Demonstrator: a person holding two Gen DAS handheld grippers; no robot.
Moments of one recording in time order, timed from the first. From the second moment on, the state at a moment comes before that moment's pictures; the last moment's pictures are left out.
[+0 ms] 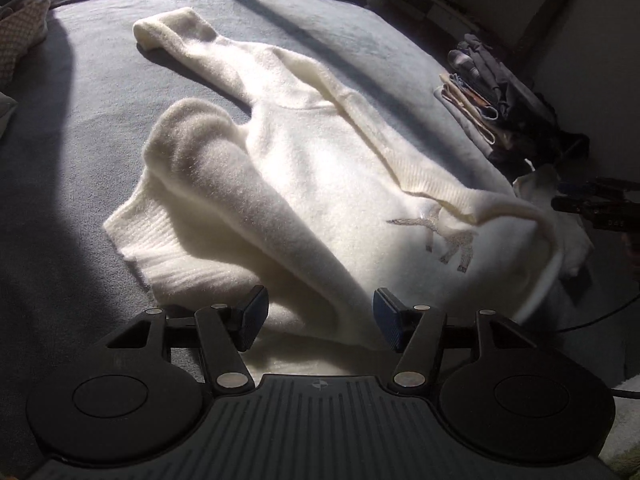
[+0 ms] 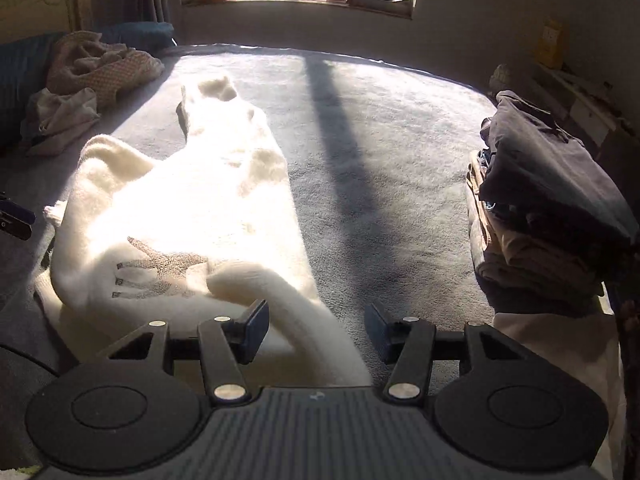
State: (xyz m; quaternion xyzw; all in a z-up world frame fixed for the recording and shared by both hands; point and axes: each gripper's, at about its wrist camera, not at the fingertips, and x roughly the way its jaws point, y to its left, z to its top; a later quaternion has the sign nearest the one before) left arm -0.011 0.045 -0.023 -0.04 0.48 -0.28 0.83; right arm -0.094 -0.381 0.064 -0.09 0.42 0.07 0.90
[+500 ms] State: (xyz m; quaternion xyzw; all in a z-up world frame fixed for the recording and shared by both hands) left arm 0.003 0.023 -0.024 0.04 0.42 -0.28 0.86; right arm -0.049 -0.300 -0.021 -0.27 0.42 0.08 0.86
